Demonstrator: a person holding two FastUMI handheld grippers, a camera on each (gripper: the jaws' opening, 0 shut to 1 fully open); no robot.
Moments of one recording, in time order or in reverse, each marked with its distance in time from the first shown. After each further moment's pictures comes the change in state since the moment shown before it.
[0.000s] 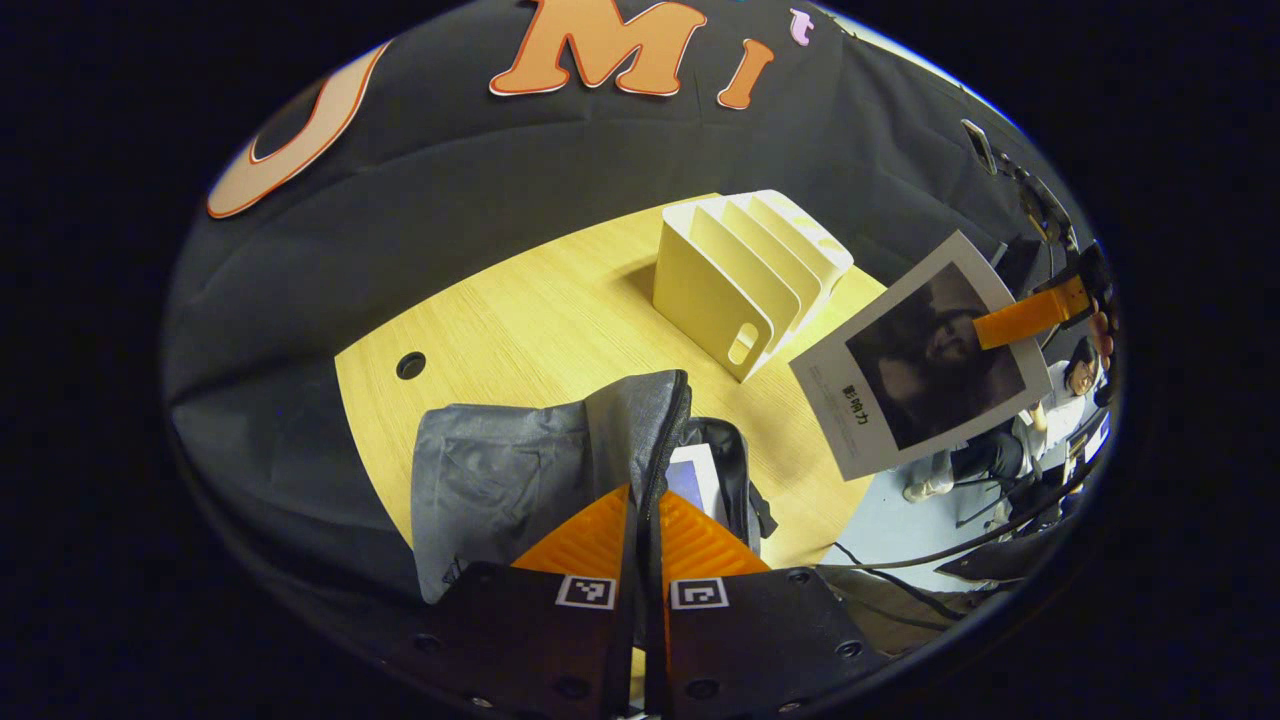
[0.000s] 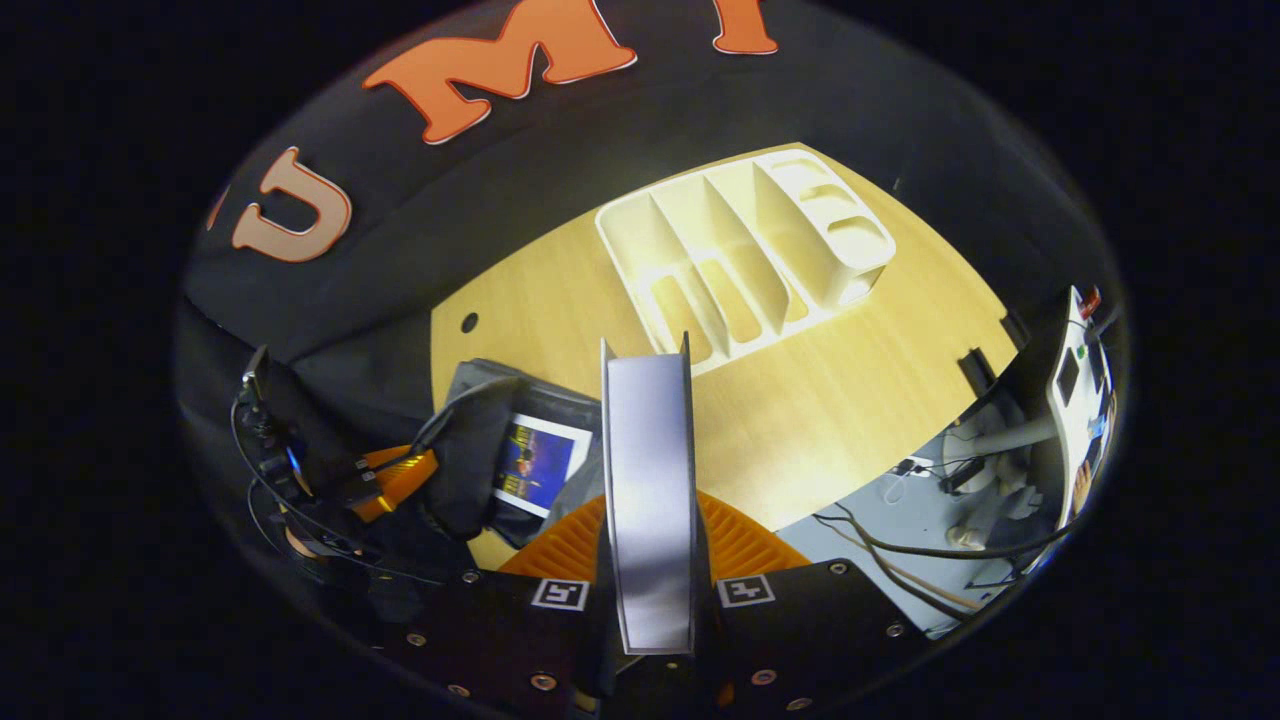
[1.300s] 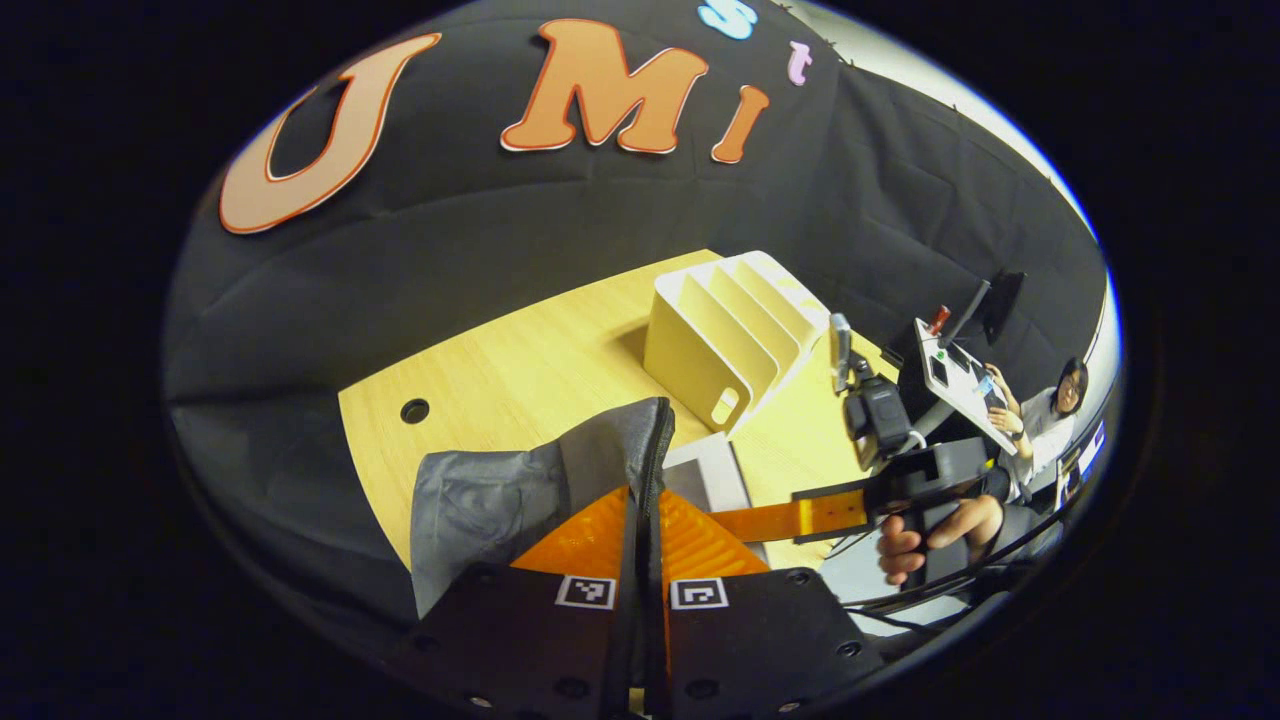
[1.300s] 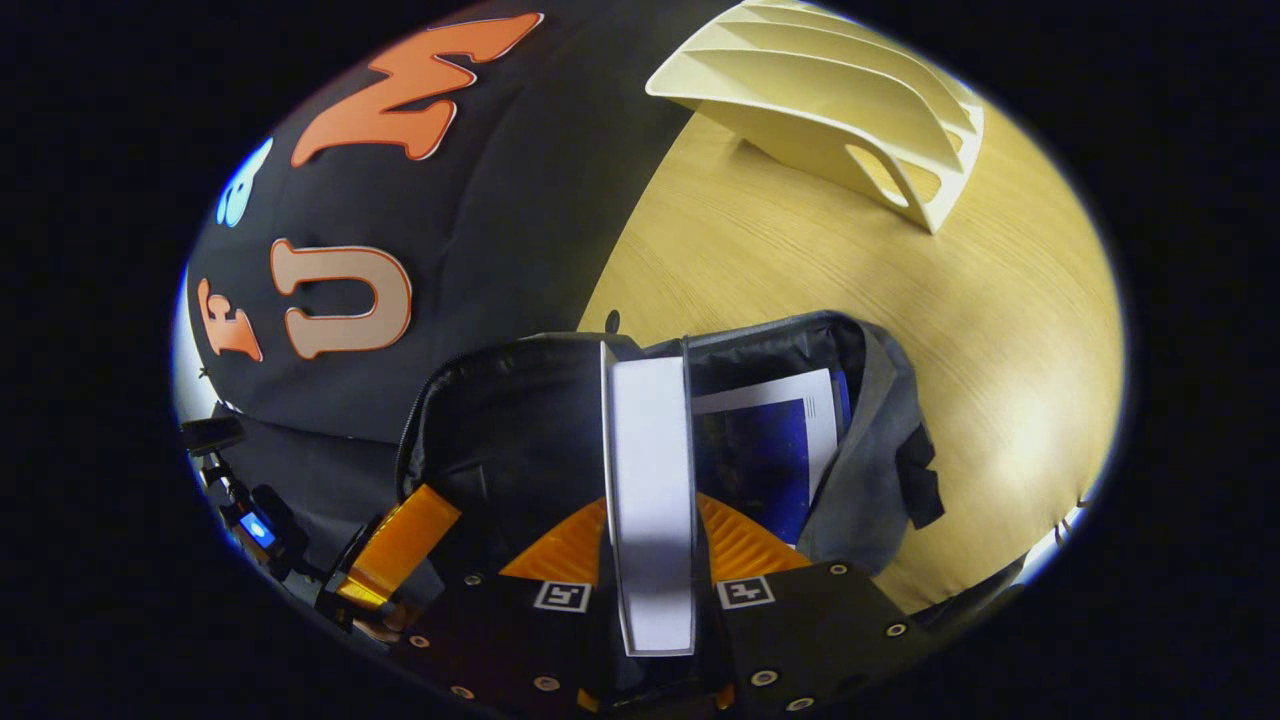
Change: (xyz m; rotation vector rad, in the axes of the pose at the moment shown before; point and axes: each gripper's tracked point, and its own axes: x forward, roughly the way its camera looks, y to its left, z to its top) left arm -0.030 -0.011 0.038 0.000 -0.180 -0.018; right arm 0.181 0.154 -0.059 0.397 0.009 0.578
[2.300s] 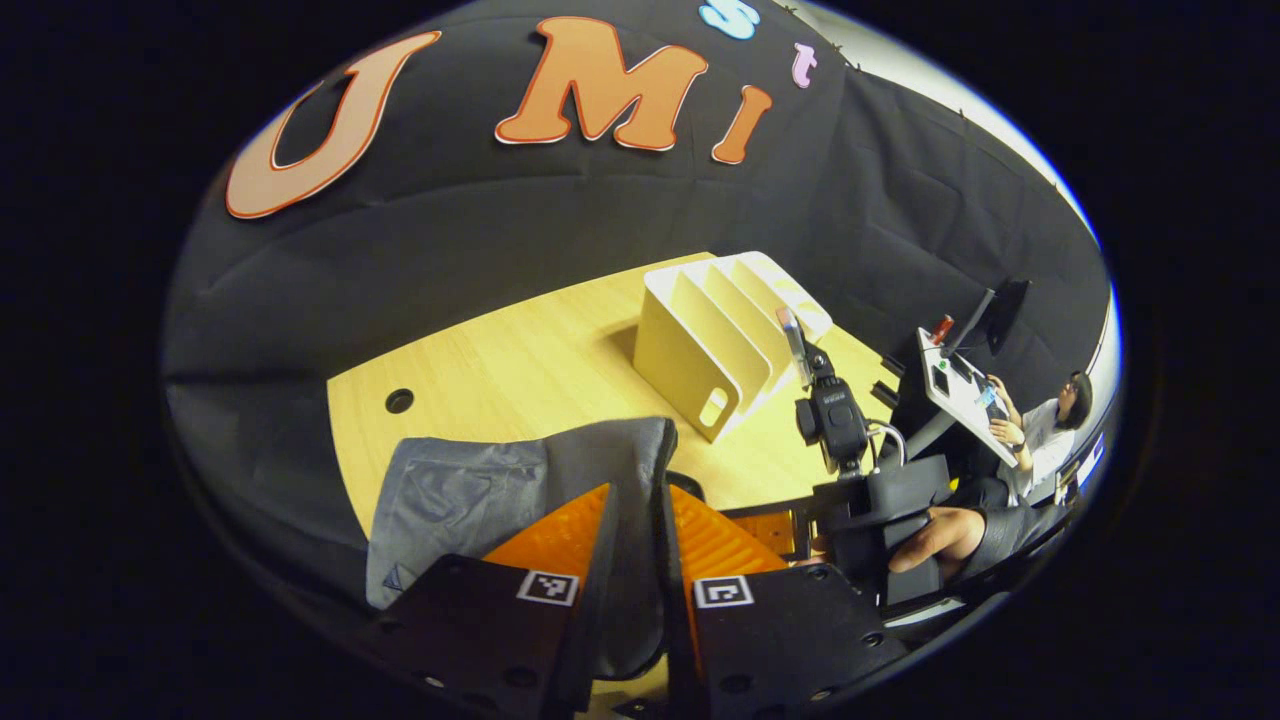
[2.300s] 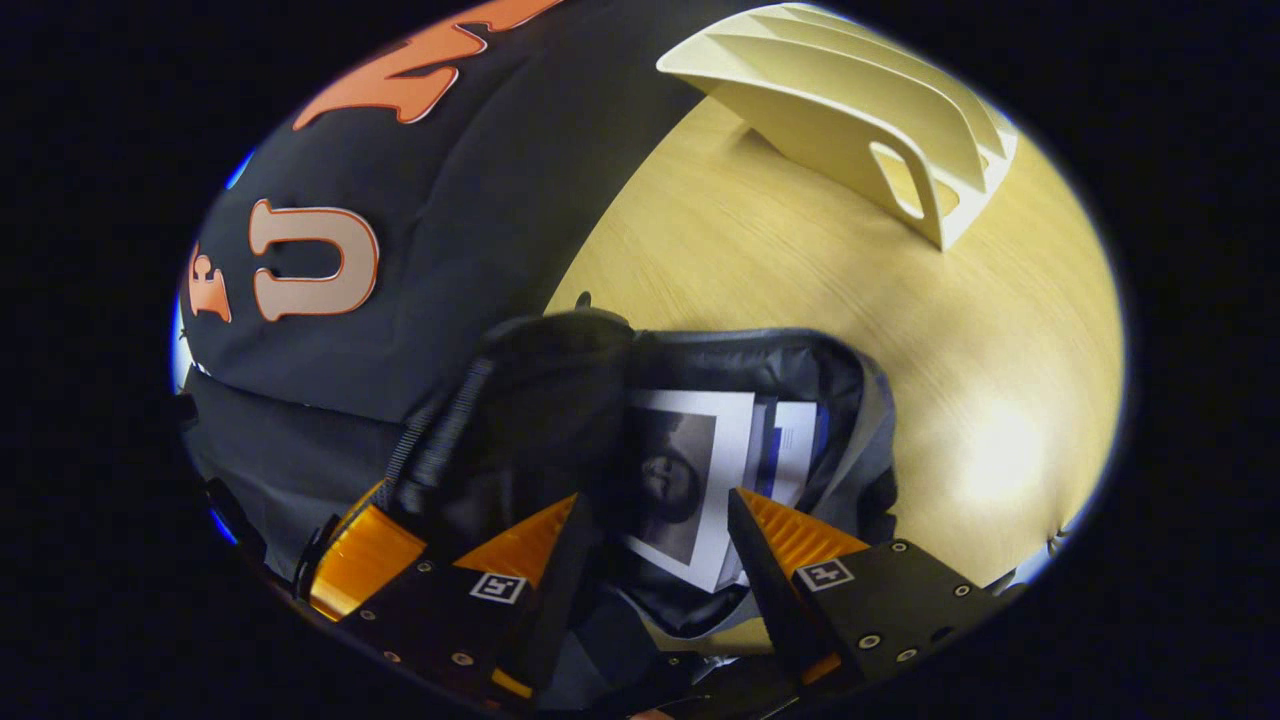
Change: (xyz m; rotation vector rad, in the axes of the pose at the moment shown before) left arm 0.023 -0.037 -0.012 -0.067 -0.027 -0.011; right arm 0.000 -0.023 0.017 -0.157 0.043 -0.147
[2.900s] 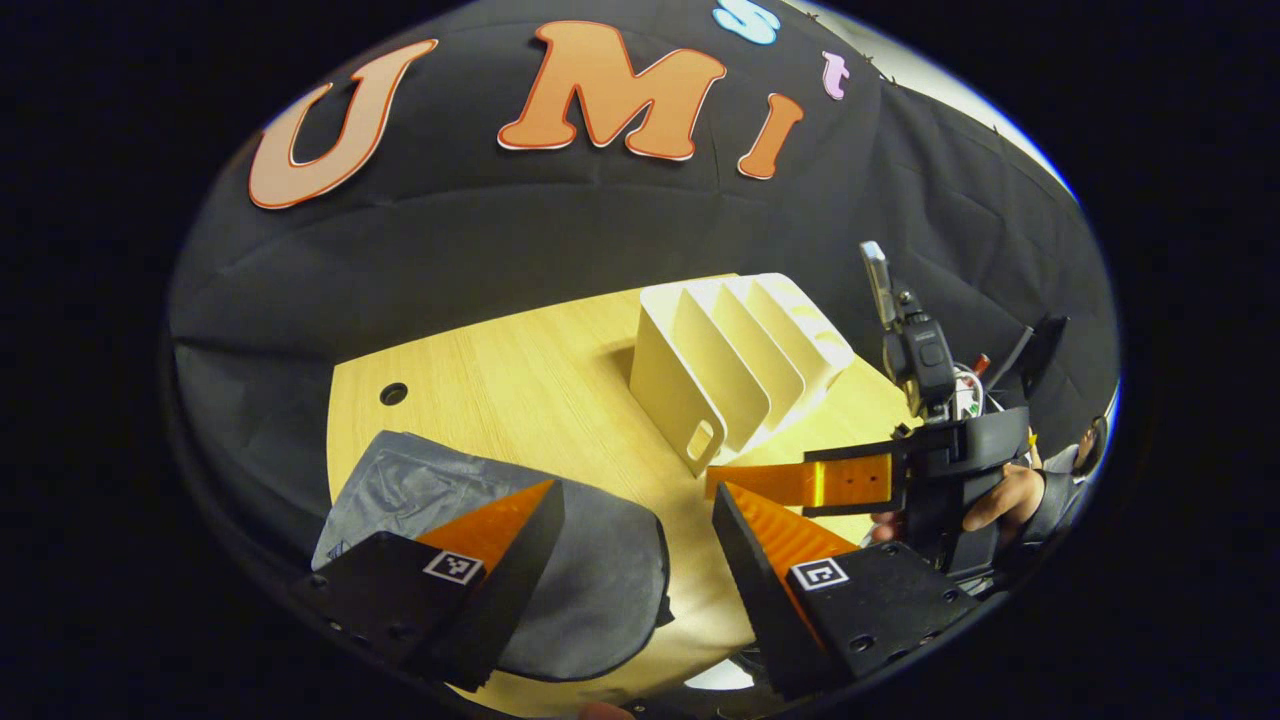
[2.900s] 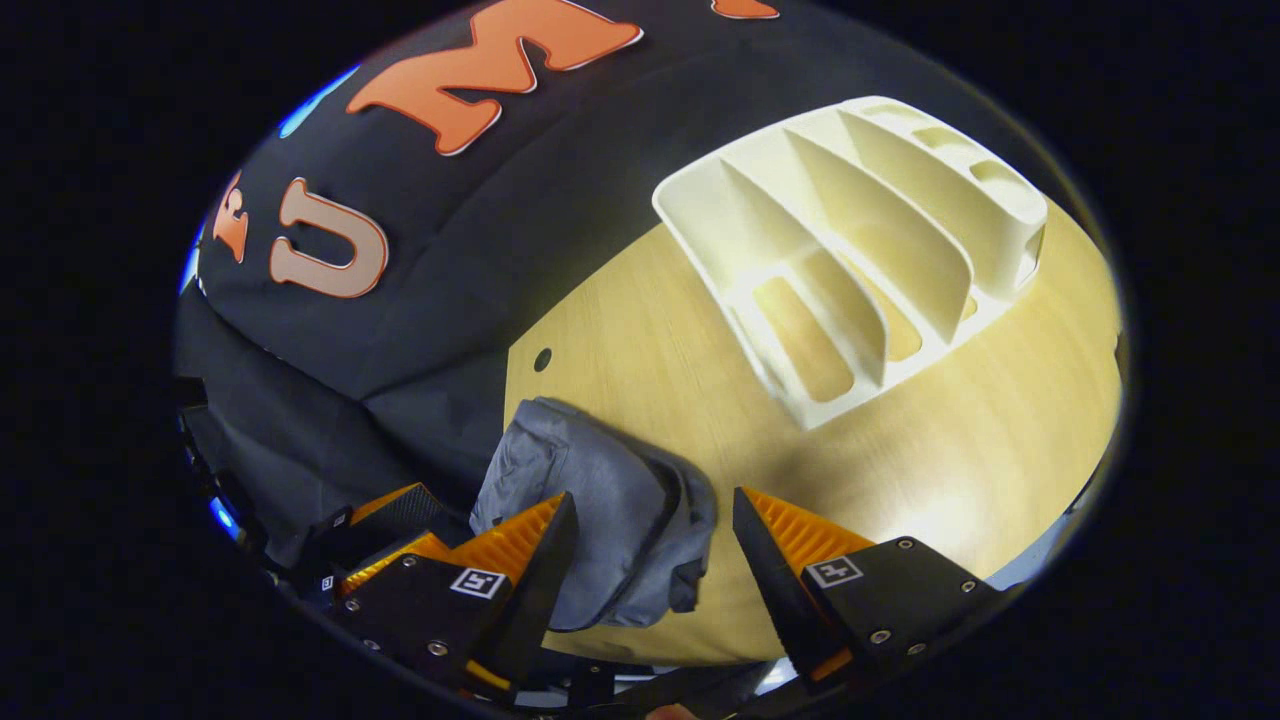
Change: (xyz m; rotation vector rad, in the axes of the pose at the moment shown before) left arm 0.042 -0.054 0.029 -0.099 -0.065 0.167; right arm -0.098 -0.066 0.112 -0.275 -0.142 -0.129
